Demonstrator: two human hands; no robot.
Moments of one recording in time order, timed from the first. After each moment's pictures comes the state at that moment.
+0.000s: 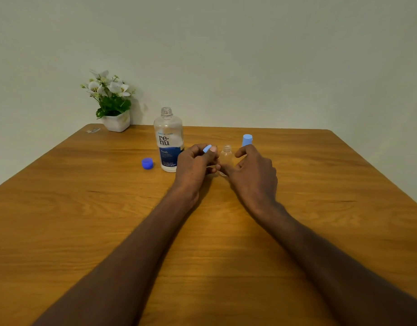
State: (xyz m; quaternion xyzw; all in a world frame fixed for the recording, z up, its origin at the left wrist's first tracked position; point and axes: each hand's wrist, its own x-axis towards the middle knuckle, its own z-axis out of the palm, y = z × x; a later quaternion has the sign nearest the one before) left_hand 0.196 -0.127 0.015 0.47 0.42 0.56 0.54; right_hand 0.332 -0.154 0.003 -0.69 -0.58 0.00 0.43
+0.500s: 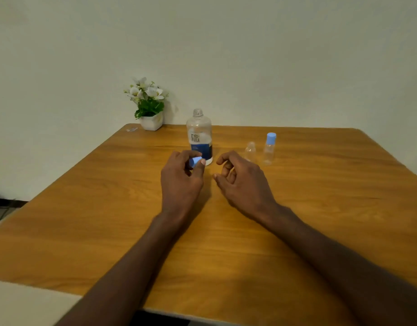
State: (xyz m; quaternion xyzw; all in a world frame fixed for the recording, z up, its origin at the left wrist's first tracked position) left_hand 0.117 -0.200 0.017 0.63 0.54 0.55 0.11; right_hand 0.282 -0.192 0.004 -0.48 -0.75 0.09 0.44
